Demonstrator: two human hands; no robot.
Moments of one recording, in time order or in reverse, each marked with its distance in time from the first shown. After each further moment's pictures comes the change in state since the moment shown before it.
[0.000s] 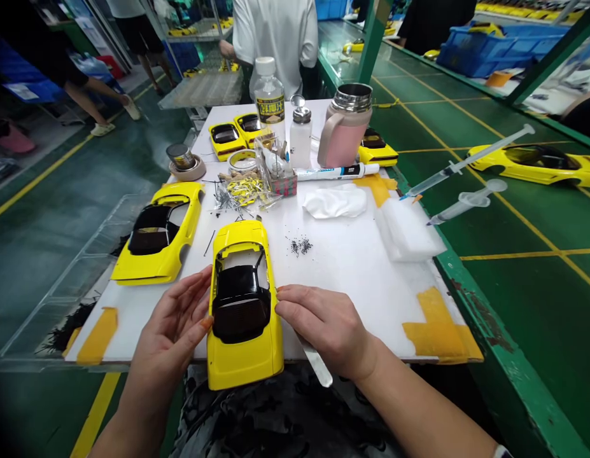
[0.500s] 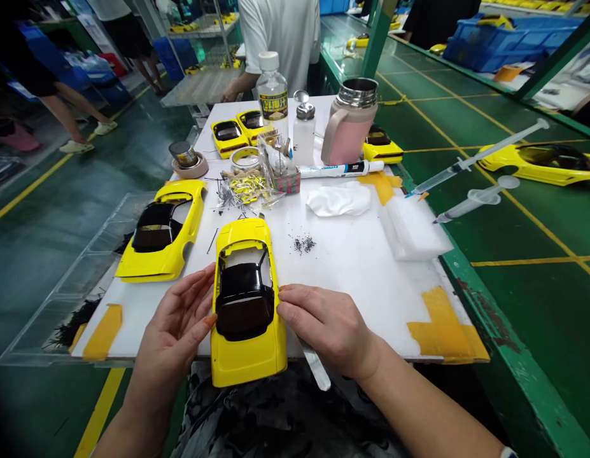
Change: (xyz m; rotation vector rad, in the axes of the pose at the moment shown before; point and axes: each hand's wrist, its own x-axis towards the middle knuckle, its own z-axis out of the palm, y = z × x) left_hand 0.000 0.001 0.002 -0.014 -0.015 0.010; right_hand 0.004 -0.002 0.002 -0.017 0.005 -0.034
